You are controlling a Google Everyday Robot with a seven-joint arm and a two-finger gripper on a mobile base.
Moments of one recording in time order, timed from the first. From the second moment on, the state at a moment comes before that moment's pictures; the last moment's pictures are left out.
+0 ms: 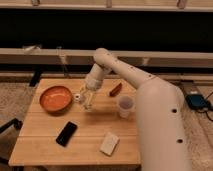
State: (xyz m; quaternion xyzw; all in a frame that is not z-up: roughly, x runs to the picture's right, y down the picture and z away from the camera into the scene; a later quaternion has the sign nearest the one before) arm -0.114 0.066 0.788 -0.40 -0.43 -0.23 0.77
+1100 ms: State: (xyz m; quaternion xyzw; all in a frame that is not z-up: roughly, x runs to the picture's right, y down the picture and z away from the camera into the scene) arm -0.075 0.080 0.767 -0.36 -0.44 -0.17 0.80
